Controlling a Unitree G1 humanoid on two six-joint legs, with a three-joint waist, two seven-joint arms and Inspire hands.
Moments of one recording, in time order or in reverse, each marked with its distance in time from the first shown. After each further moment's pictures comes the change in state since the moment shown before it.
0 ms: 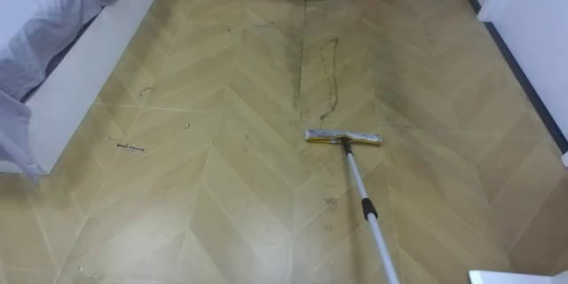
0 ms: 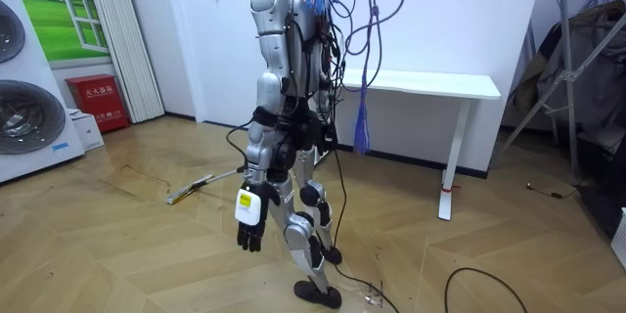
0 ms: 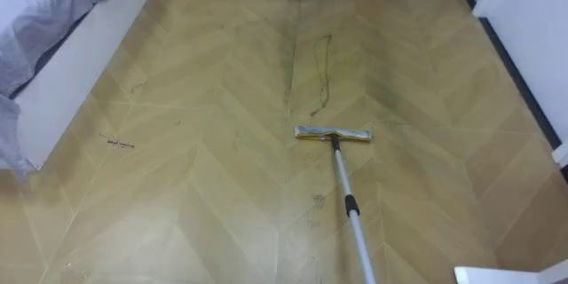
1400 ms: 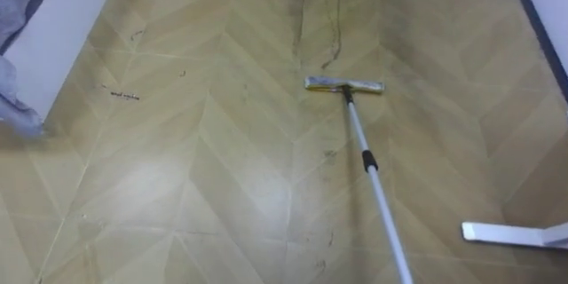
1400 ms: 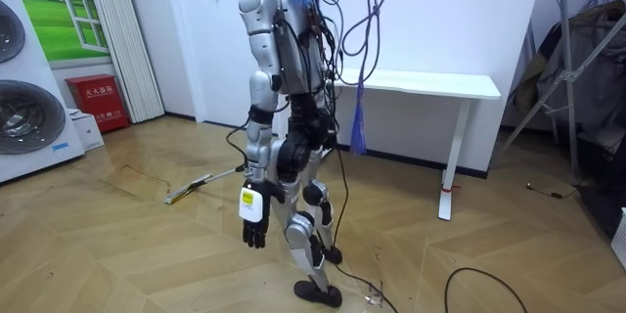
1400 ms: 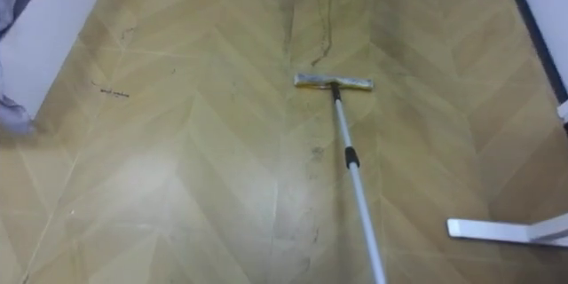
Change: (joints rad) left arm -0.192 0.003 -0.072 0.032 -0.080 -0.061 0.012; right arm -0.142 -0.003 0.045 -0.044 0.085 -0.037 -0.080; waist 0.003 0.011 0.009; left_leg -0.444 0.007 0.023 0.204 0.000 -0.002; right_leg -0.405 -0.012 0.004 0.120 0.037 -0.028
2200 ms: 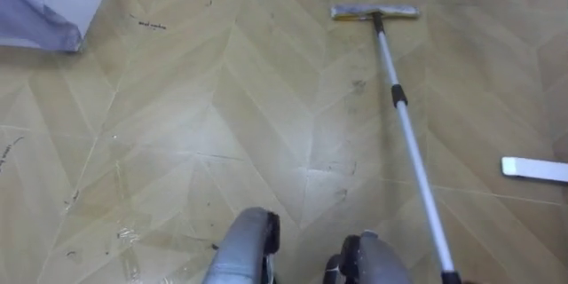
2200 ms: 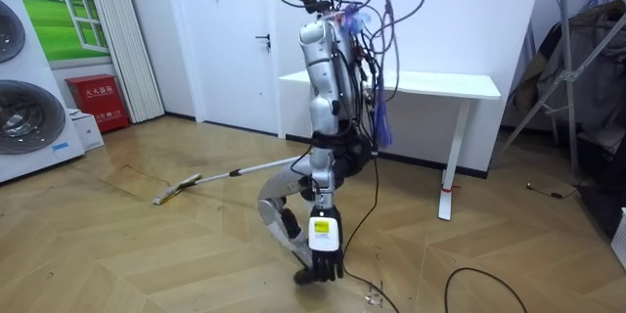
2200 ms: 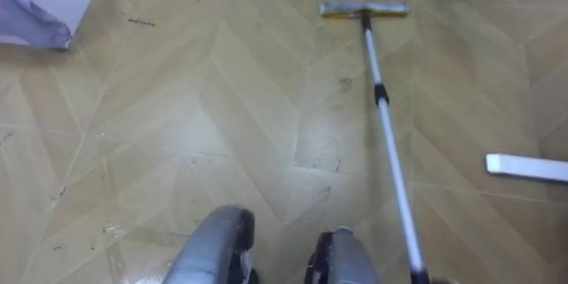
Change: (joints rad) left arm 0.046 -0.001 -0.183 0.070 -0.391 -0.021 0.109; right arm -0.322 -0.106 0.091 0.092 0.087 -0.042 -0.037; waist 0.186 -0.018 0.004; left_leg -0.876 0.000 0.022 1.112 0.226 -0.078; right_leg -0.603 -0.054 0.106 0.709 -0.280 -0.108
